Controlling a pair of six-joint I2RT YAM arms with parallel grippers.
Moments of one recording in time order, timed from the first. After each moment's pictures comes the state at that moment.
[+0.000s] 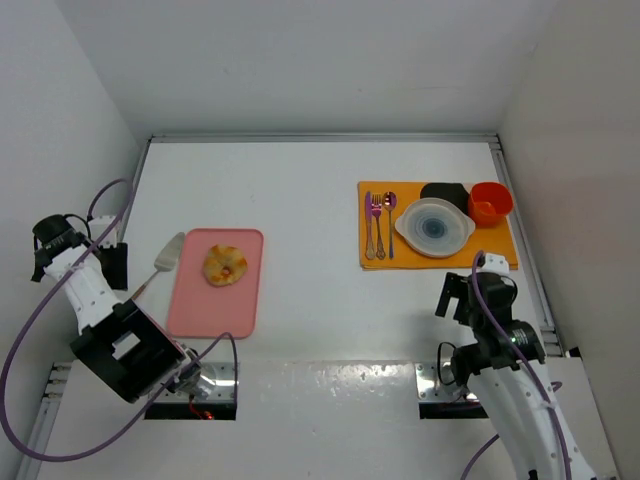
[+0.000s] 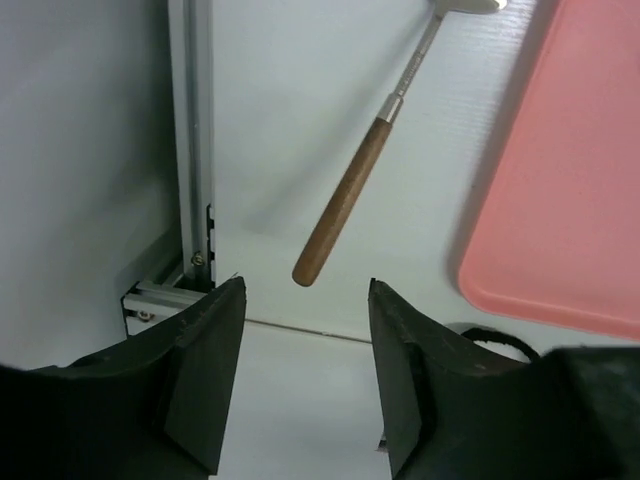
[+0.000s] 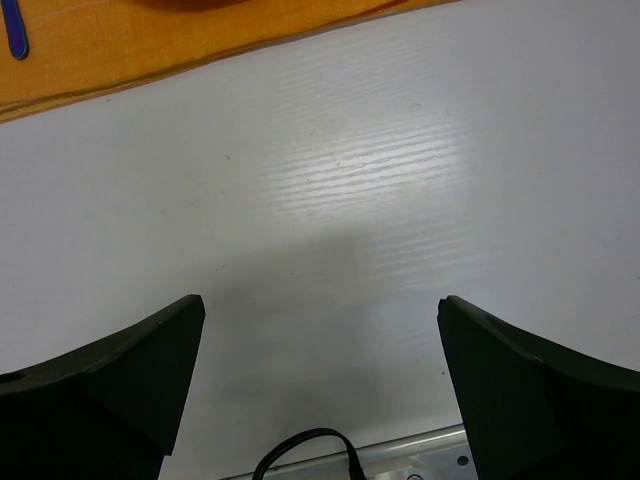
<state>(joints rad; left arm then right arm) 0.81 1.23 1.02 -0.92 0.12 0.63 0.19 0.35 0.38 -0.87 0.32 0.33</state>
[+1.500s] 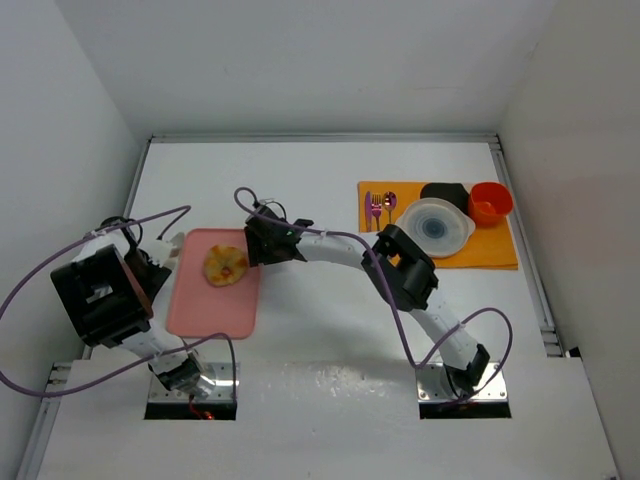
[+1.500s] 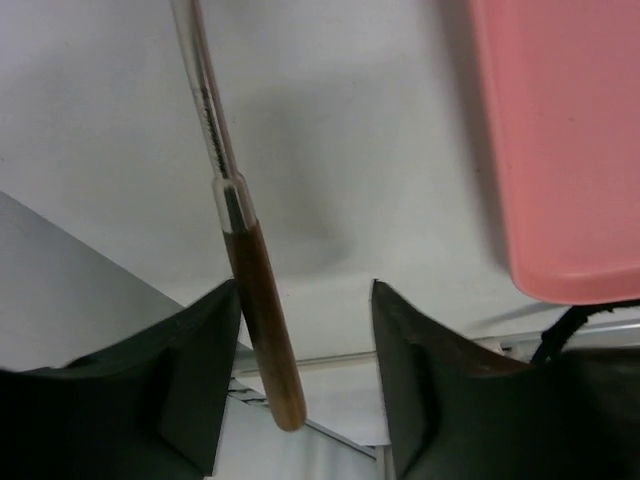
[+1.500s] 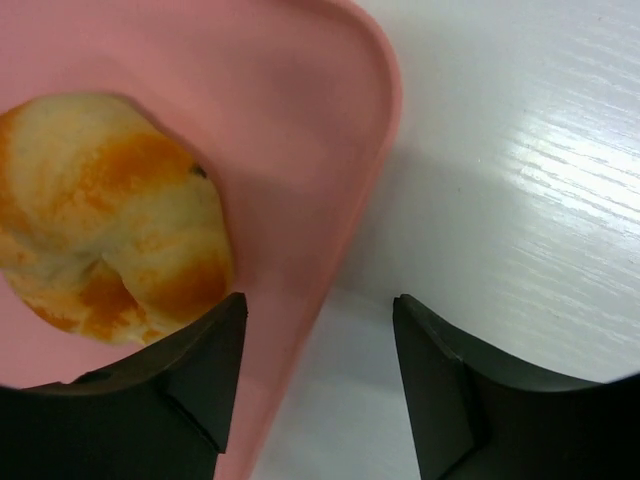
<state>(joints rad) 0.56 1.57 0.92 -0.85 -0.09 0.97 0.95 2.32 1.72 -0.30 0.13 0.65</state>
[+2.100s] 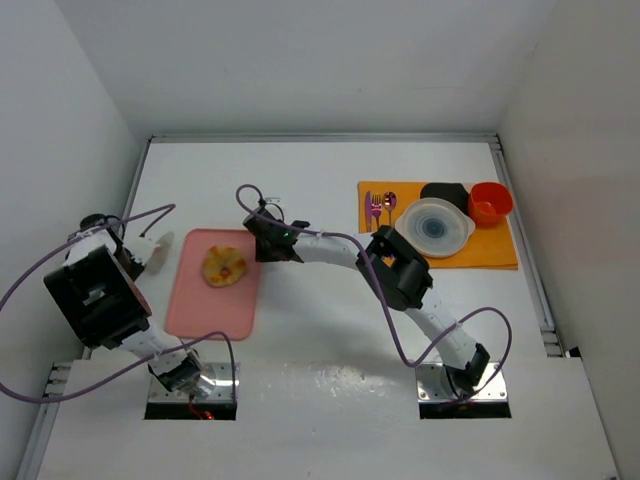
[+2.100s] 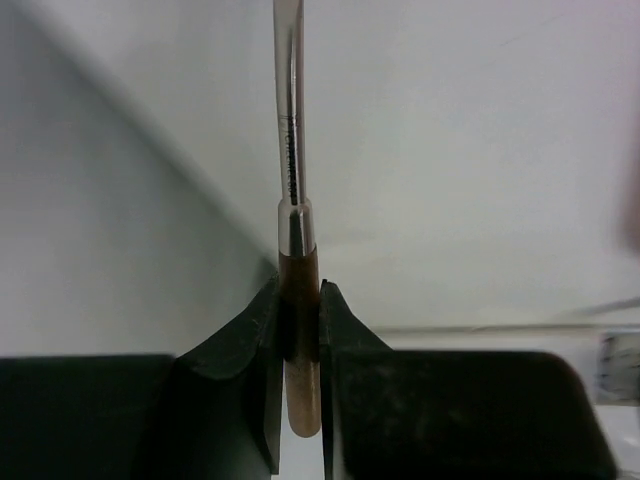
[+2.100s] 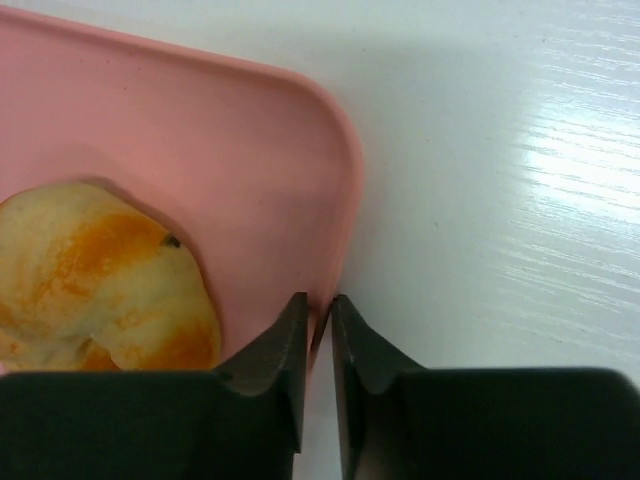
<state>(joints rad) 0.63 1.60 0.96 -0.79 -0.16 1.04 0.96 2.37 1.76 -0.28 0.23 0.78</state>
